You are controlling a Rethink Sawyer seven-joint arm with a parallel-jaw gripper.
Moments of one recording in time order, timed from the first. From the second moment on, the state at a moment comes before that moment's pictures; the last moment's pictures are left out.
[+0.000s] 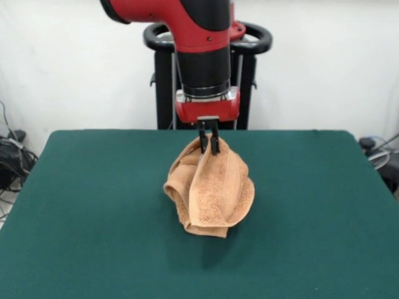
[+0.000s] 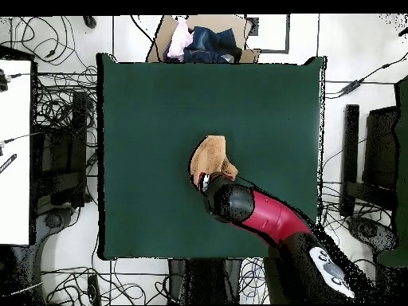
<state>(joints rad) -0.52 -0.76 0.19 2.05 0.06 0.26 1.39</state>
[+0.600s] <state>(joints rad) -0.55 -0.76 0.16 2.06 0.06 0.27 1.39</state>
